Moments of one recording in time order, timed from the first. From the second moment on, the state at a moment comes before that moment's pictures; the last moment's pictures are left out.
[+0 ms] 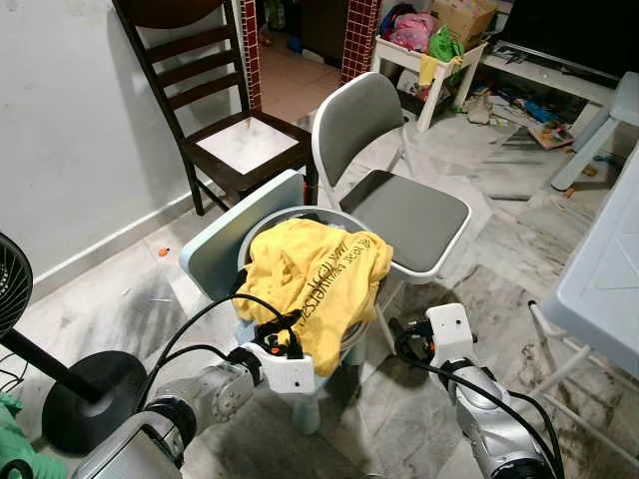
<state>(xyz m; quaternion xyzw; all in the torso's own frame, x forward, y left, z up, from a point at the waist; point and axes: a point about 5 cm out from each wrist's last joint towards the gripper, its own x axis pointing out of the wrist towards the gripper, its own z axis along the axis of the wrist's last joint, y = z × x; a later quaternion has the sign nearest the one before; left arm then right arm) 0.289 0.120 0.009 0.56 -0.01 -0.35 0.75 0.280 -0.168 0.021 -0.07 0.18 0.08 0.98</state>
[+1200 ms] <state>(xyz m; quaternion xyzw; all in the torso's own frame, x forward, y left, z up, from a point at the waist) 0.300 0.123 0.022 0.49 0.00 -0.32 0.81 0.281 -0.161 0.019 -0.07 0.18 0.08 0.98</state>
